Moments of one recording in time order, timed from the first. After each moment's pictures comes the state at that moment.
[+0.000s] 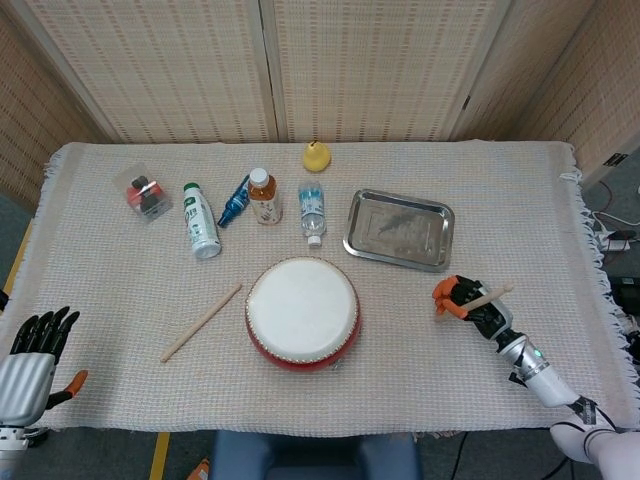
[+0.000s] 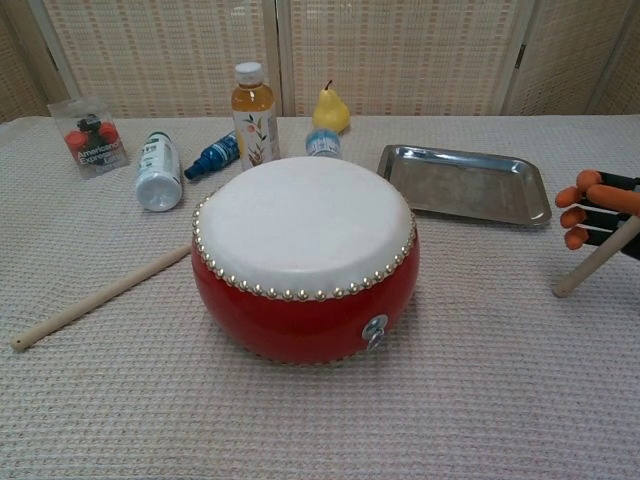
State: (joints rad) left arm -0.07 -1.12 0.01 -1.64 1.54 1.49 0.15; right arm 0.49 -1.67 -0.10 -0.61 -1.70 1.24 2.20
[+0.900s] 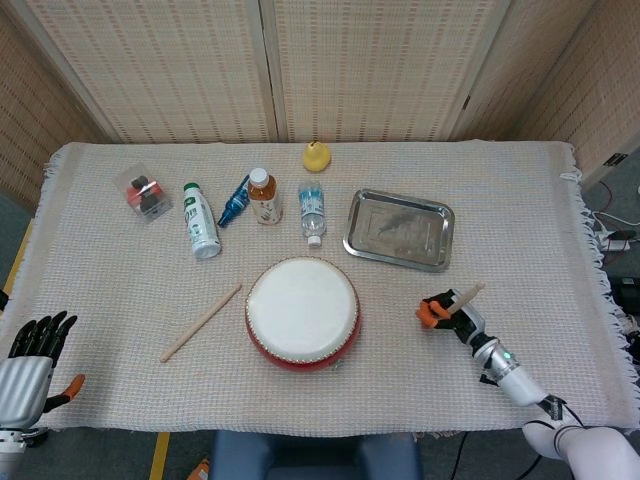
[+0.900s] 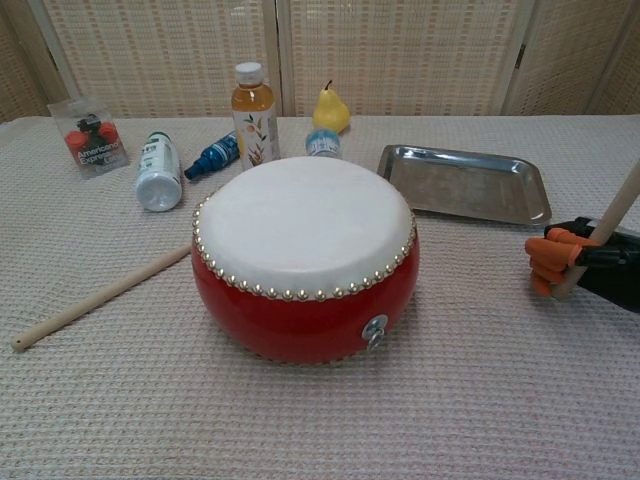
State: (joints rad) left arm -0.06 -1.13 0.01 -1.61 1.53 1.48 0.13; right arm 0.52 -1.78 -0.13 -0.57 -1.67 1.12 2.02
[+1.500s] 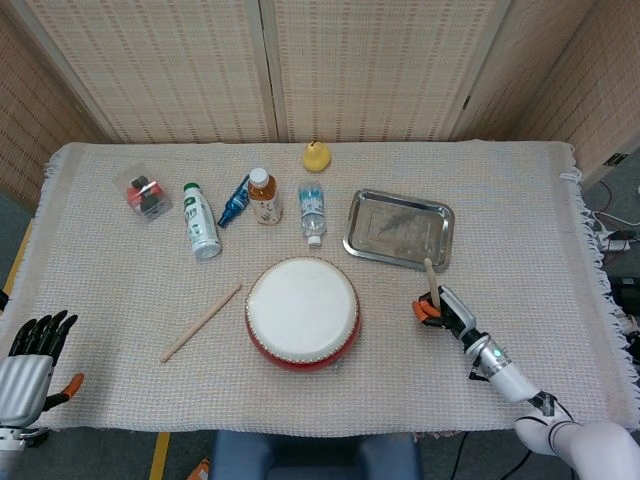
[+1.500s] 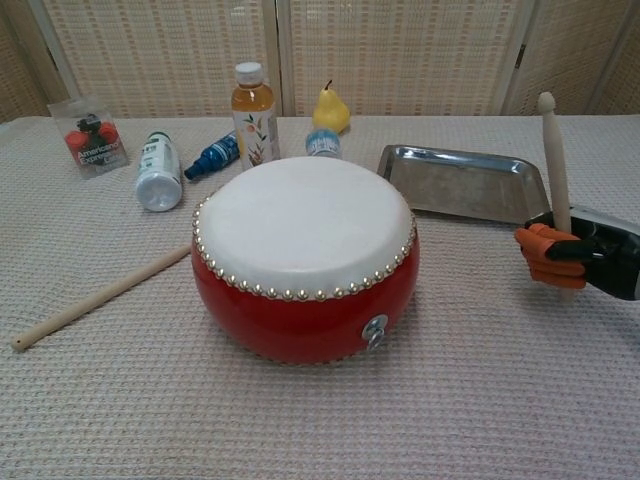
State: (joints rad) left arm -0.07 -1.12 0.01 -1.58 1.53 1.46 0.12; right arm 0.56 -1.73 -0.10 -0.70 -1.65 1.11 1.70
